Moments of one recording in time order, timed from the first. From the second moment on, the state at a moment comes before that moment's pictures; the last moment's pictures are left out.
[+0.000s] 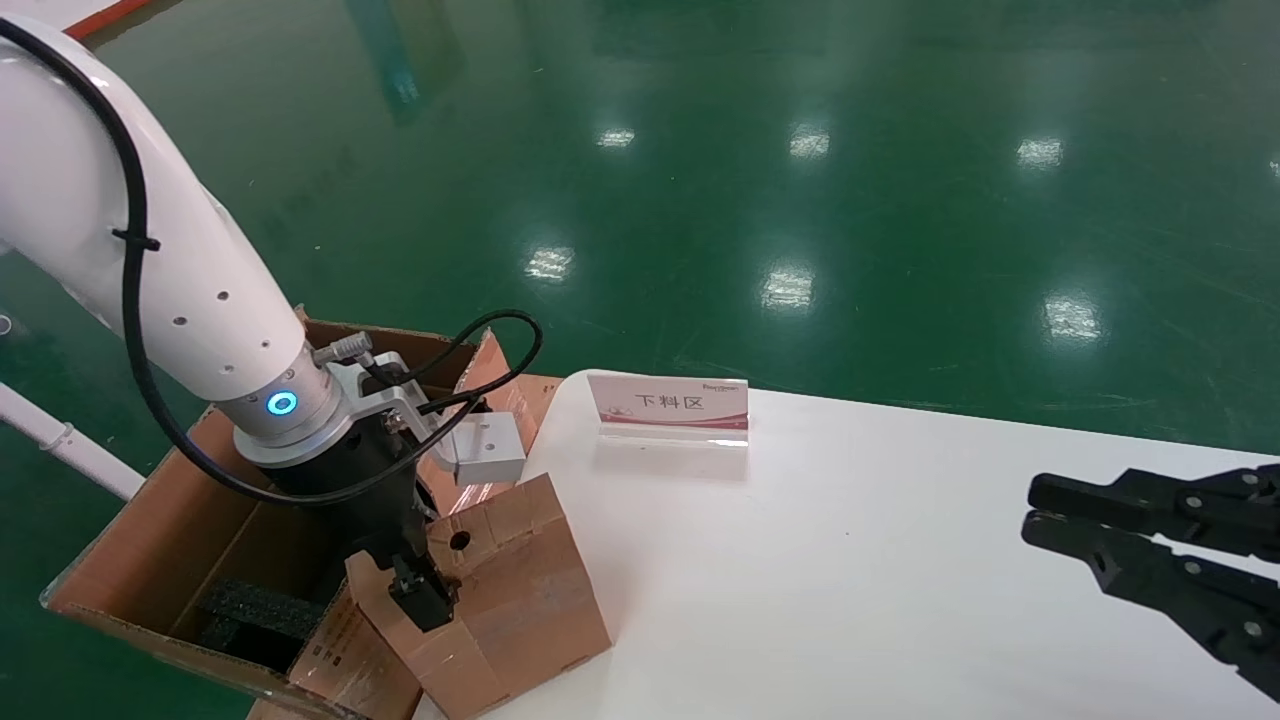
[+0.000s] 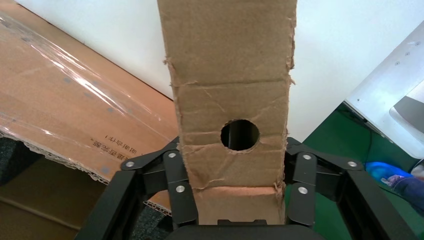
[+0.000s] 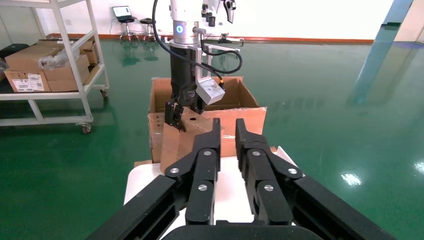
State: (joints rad) left arm -2.15 0.72 1.73 -1.34 1.40 1.50 -1.10; right arm 1.08 -0.61 -0.29 1.28 -0.72 -1.49 0.18
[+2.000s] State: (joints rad) left arm -2.46 0.62 1.99 -0.51 1.36 1.57 -0.68; right arm 1.08 -0.60 -0.30 1.28 -0.72 -1.49 0.18
